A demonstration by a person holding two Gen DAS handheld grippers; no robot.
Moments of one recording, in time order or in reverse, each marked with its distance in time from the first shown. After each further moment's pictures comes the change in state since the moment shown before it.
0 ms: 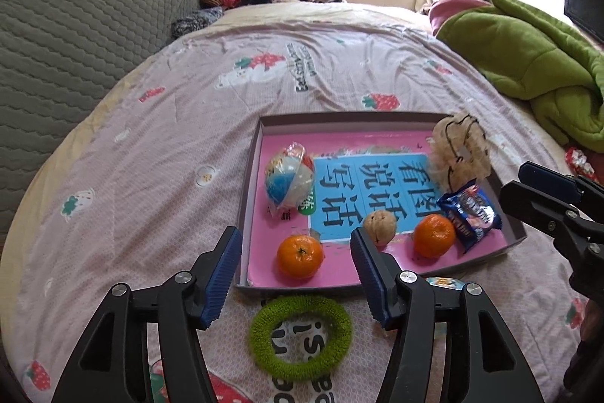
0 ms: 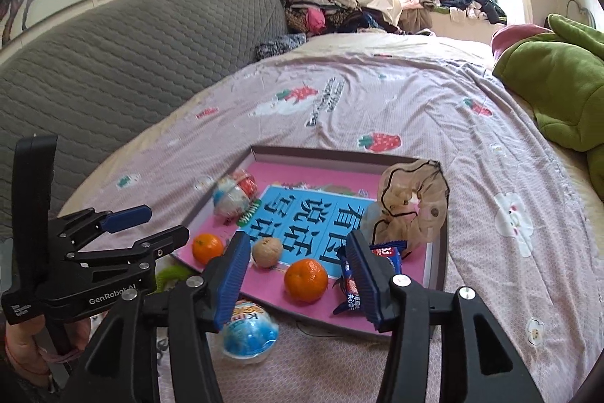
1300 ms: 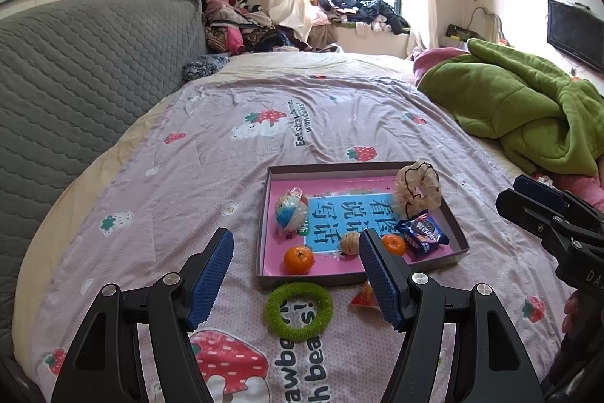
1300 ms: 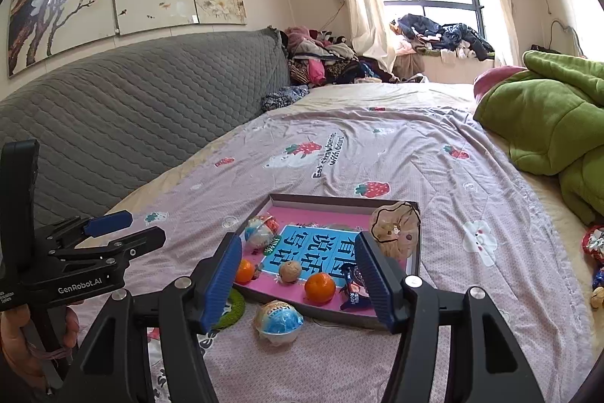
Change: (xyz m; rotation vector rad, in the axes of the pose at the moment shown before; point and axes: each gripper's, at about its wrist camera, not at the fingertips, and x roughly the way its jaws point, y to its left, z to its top) left arm -0.120 0.009 -0.013 -0.013 -0.173 -0.022; right arm -0.100 0.023 -0.009 -0.002 -0.194 -0.005
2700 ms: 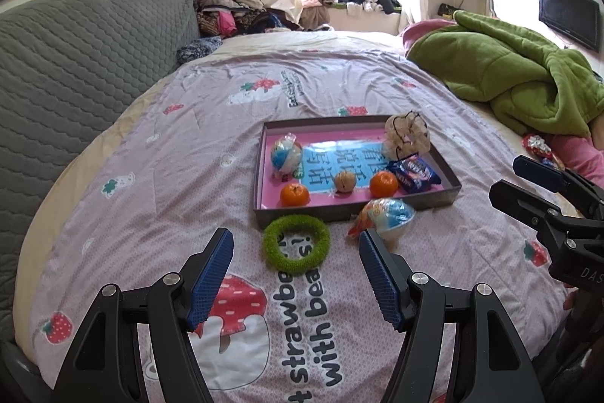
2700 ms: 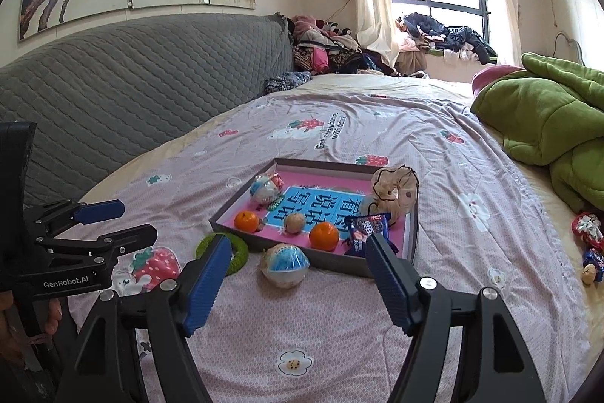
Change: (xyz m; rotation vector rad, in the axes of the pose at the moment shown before) left arm -0.016 -0.003 -0.064 0.041 0.076 -0.011; right arm -0.018 0.021 -0.055 -0.065 0.049 -0.032
